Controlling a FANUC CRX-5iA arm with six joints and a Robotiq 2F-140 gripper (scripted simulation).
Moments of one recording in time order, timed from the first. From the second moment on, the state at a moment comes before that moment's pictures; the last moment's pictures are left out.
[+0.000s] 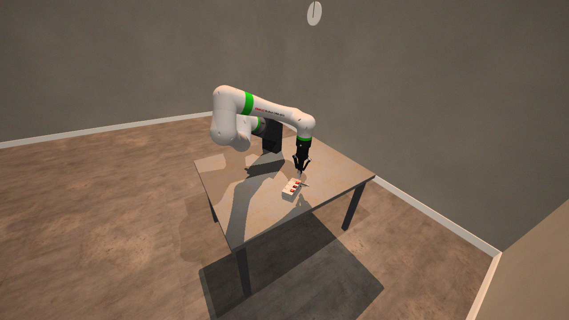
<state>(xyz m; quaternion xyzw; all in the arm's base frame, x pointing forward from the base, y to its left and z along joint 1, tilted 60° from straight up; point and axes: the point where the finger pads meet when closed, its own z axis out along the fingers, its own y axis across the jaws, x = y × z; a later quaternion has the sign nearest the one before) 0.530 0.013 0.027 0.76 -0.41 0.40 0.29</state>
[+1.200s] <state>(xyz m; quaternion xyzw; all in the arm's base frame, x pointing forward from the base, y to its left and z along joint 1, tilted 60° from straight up) 0.543 -0.013 0.011 0.76 -0.41 0.40 0.29</state>
